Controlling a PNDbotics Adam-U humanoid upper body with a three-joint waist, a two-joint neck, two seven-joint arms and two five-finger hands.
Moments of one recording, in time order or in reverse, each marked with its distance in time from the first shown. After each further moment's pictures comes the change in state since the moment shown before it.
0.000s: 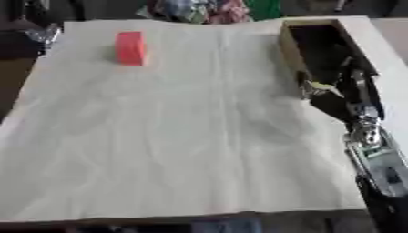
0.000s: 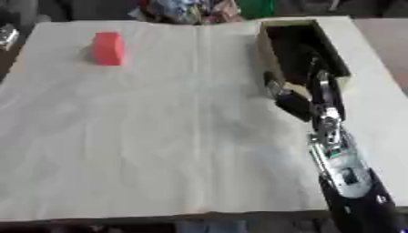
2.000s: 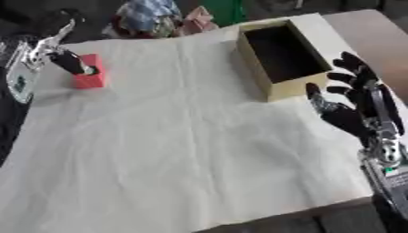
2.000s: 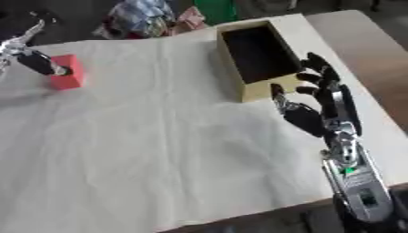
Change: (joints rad) left arm -0.291 -0.118 0.097 0.643 -0.886 -0.201 0.088; right arm -0.061 -0.001 0.061 -0.030 0.002 -0.024 0.036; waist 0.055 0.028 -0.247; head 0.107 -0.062
